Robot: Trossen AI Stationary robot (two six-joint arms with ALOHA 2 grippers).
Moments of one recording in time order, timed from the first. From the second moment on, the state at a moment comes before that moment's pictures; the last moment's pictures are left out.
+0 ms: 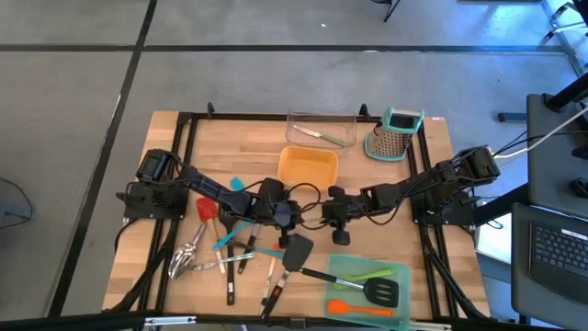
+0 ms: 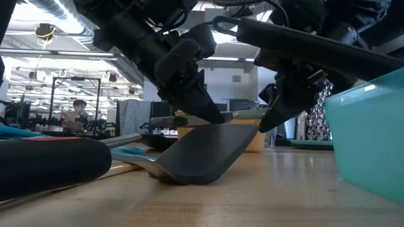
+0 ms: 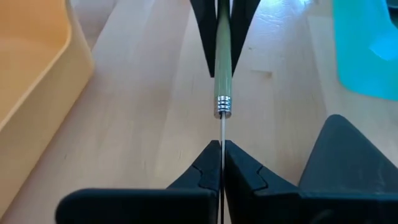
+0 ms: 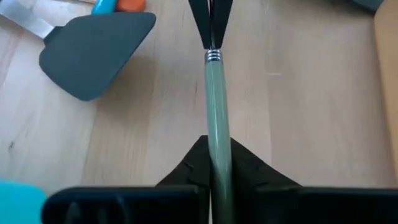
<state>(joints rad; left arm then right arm) -0.20 1.84 0.97 0.17 -0.25 -0.25 0.22 1.60 0.73 0.02 0.04 0.18</state>
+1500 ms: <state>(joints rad) -0.73 1.41 0.97 0.28 -1.07 0.10 -0.49 1.56 1.29 -0.67 0.13 0.04</state>
